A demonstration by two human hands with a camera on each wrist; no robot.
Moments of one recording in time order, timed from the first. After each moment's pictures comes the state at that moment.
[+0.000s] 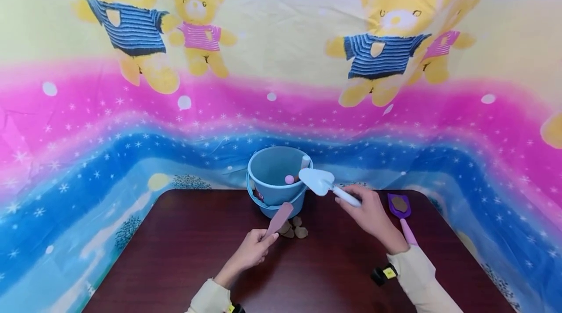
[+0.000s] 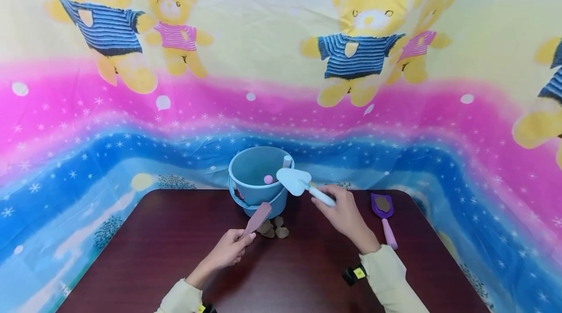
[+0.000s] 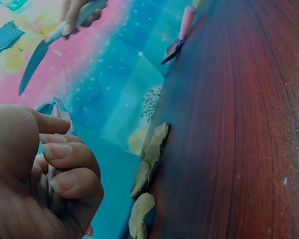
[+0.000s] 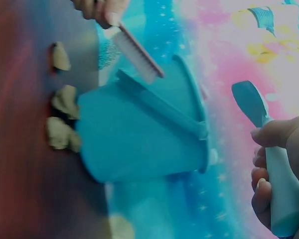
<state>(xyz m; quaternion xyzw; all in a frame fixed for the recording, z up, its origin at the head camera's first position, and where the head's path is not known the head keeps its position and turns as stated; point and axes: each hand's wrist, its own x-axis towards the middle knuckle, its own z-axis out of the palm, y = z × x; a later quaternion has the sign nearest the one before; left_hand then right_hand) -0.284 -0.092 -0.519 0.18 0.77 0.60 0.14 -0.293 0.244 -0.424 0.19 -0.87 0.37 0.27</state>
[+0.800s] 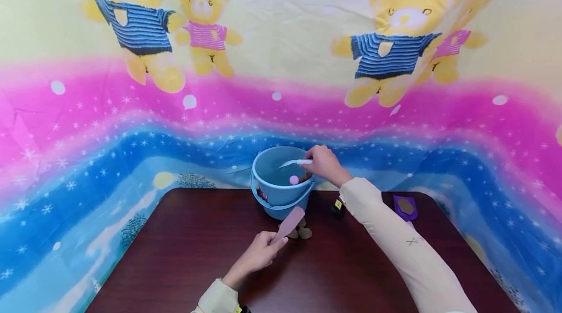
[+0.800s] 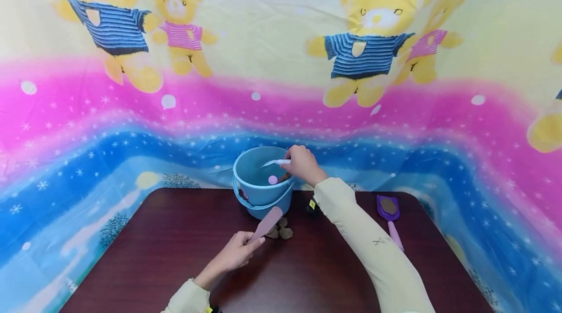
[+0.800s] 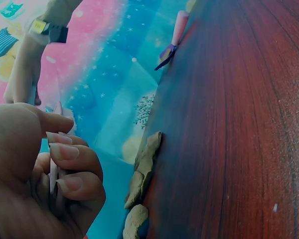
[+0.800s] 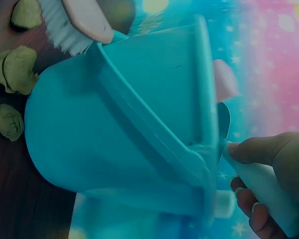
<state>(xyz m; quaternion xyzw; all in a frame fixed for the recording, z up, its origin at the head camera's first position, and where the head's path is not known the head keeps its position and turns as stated) -0.282 -0.081 -0.520 0.19 0.79 0.57 0.13 -0.419 0.156 -0.362 0.20 -0.94 0.27 0.09</state>
